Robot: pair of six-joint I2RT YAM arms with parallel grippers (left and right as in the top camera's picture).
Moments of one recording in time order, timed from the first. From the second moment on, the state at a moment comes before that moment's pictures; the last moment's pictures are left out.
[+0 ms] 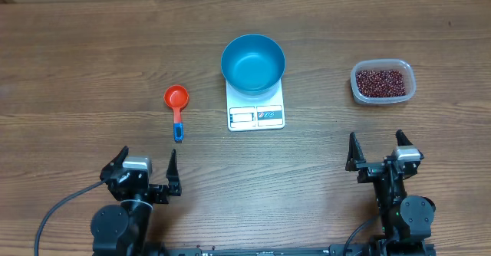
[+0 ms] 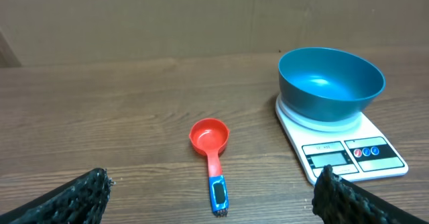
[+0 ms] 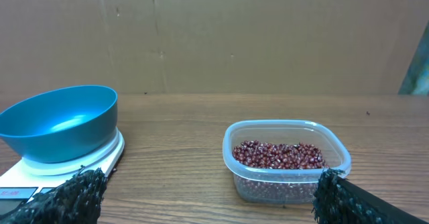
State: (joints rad) left arm -0.04 0.08 0.35 -0.50 0.03 0.01; right arm 0.03 0.01 0.02 -0.03 -0.03 0.02
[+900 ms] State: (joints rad) left arm -0.04 0.75 0.82 -0.80 0.05 0.01; right arm 0.03 0.01 0.02 -0.04 -0.03 0.02
